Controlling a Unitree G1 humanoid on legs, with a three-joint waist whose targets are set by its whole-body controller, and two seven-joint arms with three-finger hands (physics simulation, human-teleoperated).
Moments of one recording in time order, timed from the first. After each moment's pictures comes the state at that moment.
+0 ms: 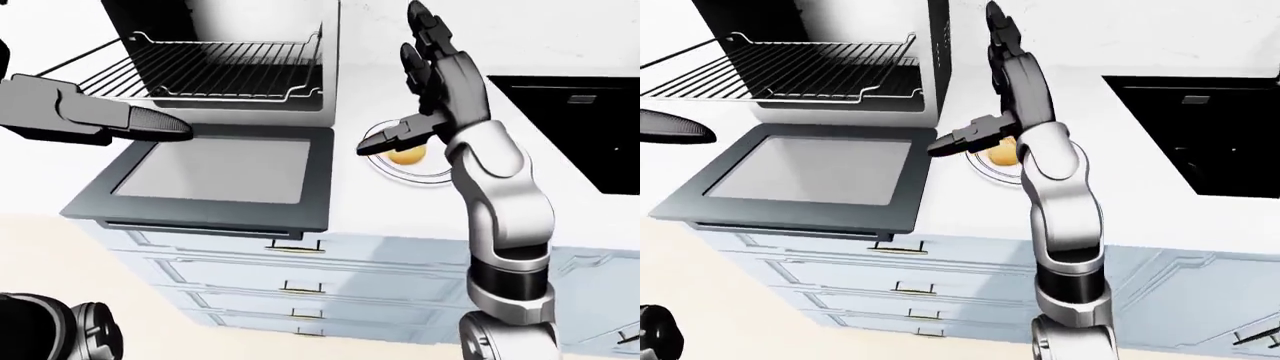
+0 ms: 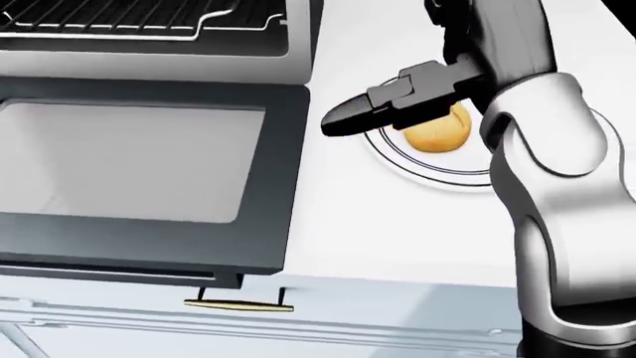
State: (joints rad) left arm -0.85 0.69 0.36 -0.91 -0.11 1.20 -0.19; right arm -0.77 -0.19 -0.06 -0.27 -0.01 0.66 0.16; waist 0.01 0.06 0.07
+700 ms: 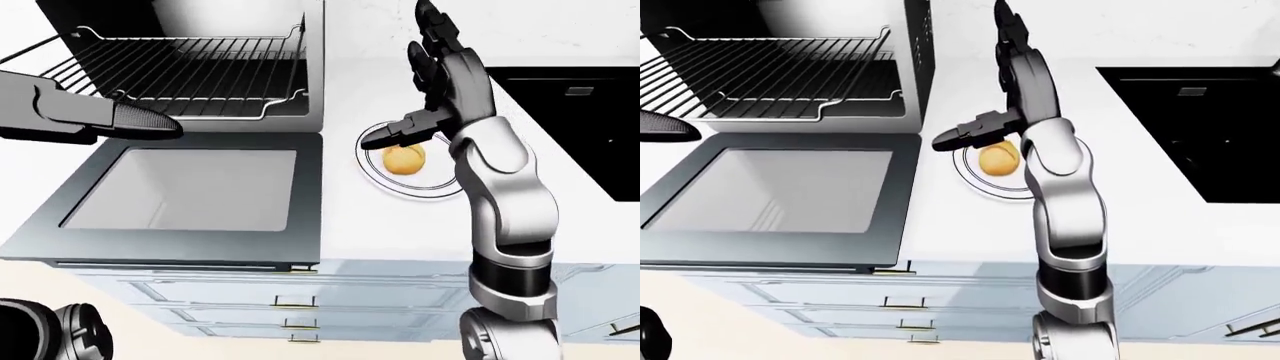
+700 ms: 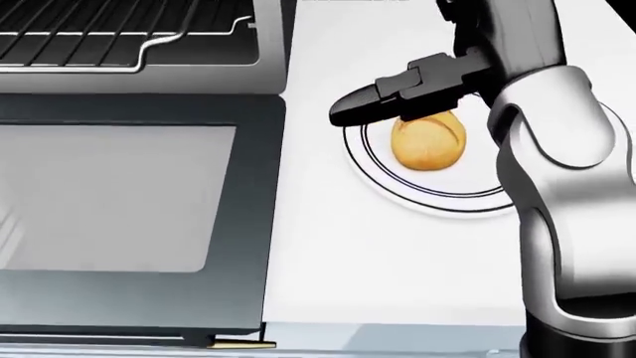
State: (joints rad) left arm -0.85 0.73 0.39 -0.92 -0.18 1.21 -0.14; right arm -0.79 -0.19 -0.08 -0.26 -0.02 0.68 0.15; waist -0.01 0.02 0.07
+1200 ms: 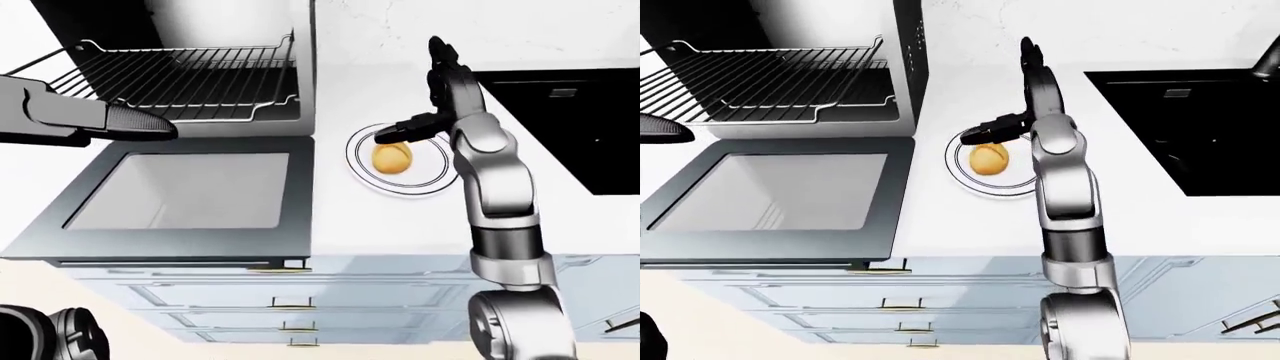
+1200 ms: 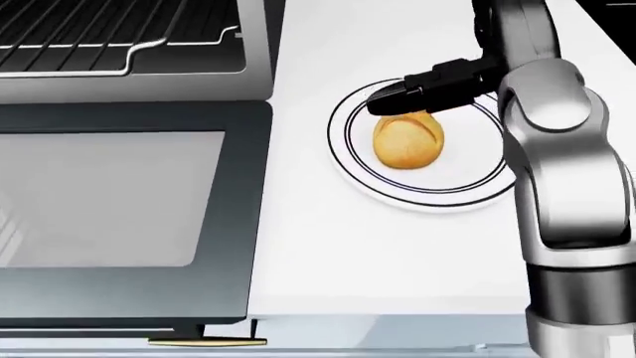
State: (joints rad) left arm -0.83 0.74 0.41 -0.93 -0.21 1.19 -0.11; right arm -0.87 -0.25 -0.10 0.12 -0.13 0.62 0.10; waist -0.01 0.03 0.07
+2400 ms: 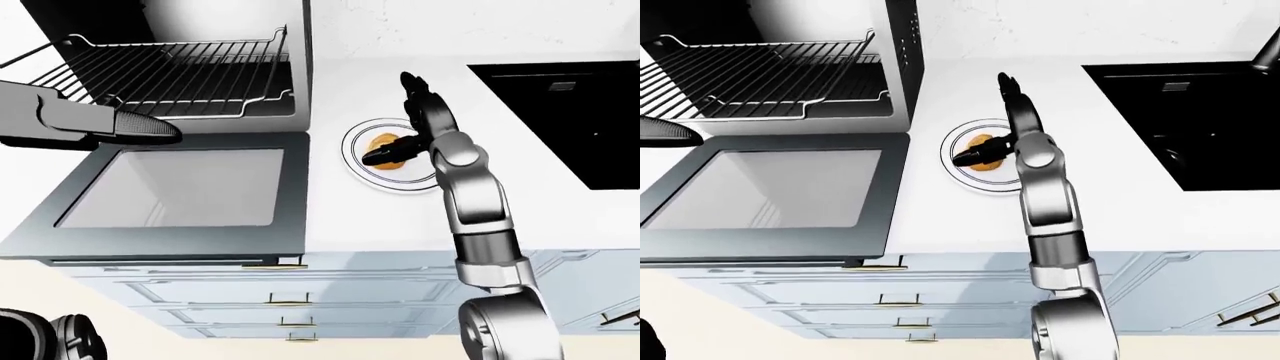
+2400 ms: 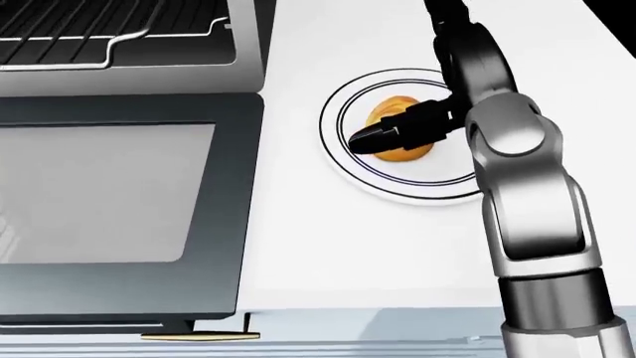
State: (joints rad) left arm -0.79 0.75 0.41 -0.93 -0.23 1.16 -0.08; right arm -0.84 -0.20 -0.07 0.23 -0.22 0.58 0.16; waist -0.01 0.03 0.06
